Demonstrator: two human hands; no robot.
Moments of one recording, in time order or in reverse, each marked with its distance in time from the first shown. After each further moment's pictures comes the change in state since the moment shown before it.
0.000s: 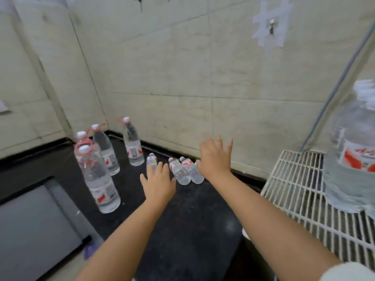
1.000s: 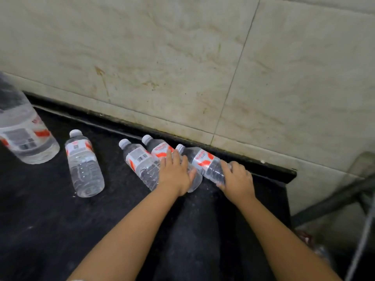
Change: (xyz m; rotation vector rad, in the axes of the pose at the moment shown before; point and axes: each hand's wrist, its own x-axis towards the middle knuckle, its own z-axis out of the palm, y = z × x) left_hand 0.274 0.007 0.267 0.025 -0.580 0.559; right_hand 0.128 0.068 0.303 -0.159 -0.468 0.463
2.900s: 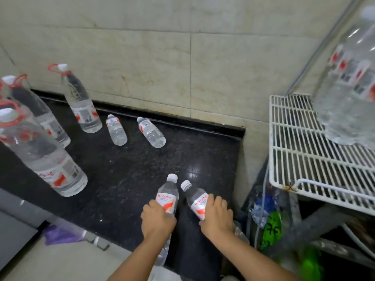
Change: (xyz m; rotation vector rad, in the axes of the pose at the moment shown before) left_hand -0.349 0.116 0.080 -0.445 0.161 -0.651; right_hand -0.352 0.031 -0.006 0.195 -0.124 0.029
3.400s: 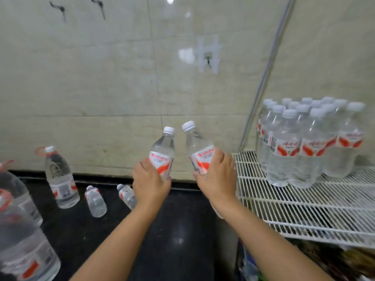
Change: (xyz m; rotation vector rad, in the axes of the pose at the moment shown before) left_hand -0.023 0.150 -0.167 -0.262 0.519 0.584; right_hand -0.018 -0.004 -0.229 0.388 0.802 0.012
